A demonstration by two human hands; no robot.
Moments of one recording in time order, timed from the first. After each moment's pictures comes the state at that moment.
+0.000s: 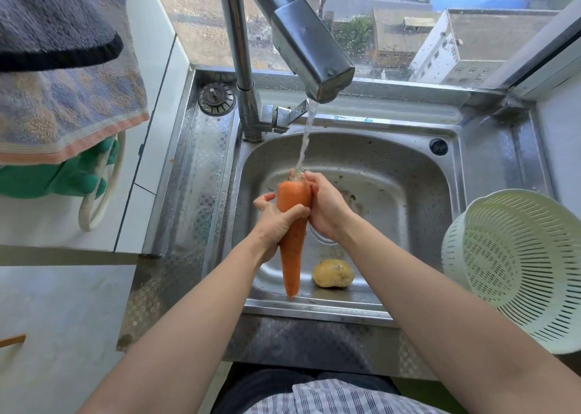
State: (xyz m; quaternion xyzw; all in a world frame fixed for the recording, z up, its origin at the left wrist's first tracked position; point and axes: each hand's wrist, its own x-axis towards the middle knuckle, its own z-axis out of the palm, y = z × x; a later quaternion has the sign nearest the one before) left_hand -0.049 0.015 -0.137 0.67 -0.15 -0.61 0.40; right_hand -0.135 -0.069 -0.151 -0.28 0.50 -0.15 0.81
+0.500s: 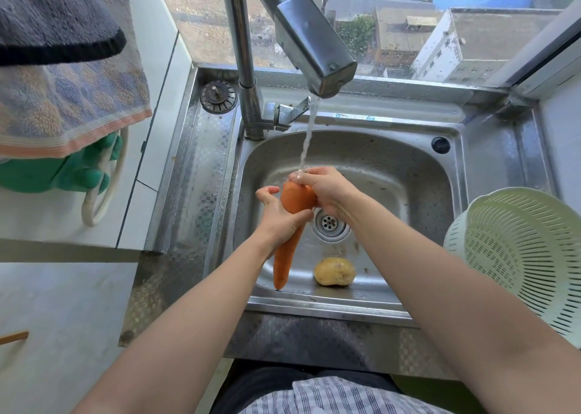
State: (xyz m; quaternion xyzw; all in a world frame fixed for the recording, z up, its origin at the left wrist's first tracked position) left_hand -0.053 0.013 -0.143 0.75 -0.24 -0.50 0.36; right_hand -0.131 -0.092 -0.133 -0.47 0.54 -0.07 0.70
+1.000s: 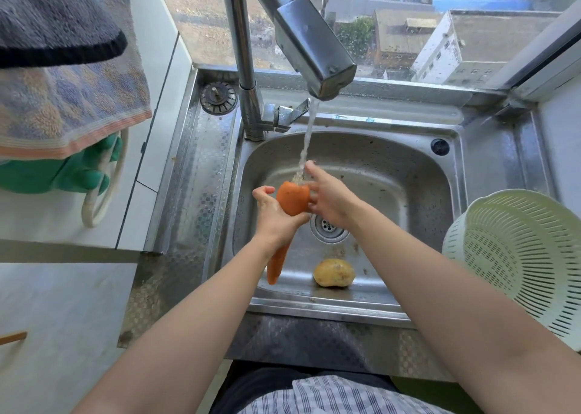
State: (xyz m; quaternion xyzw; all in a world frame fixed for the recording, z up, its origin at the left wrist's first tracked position) left_hand -0.053 0.012 -0.141 0.79 -0.26 -0.43 0.33; right_hand -0.141 -0.086 -0.133 -0.37 0.50 -0.08 0.77
